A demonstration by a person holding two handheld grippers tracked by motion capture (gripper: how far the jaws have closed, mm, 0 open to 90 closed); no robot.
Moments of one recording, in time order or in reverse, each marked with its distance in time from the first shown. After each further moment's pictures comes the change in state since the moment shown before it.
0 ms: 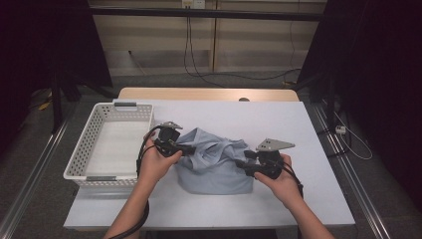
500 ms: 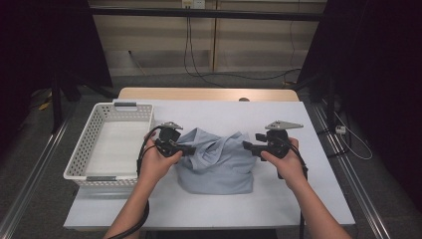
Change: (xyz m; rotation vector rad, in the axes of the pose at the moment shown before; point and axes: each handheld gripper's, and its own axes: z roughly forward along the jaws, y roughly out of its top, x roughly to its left) left arm 0.001 0.000 0.002 0.015 0.001 0.002; right arm -0.048 0.025 0.006 -0.008 -0.083 0.119
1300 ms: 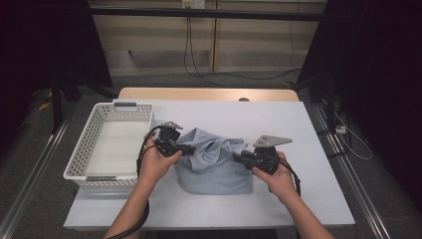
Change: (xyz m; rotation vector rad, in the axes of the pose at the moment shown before) left arm -0.001 0.001 0.000 -0.001 0.005 0.000; right arm 0.048 -0.026 0.000 -0.014 0.206 -0.109
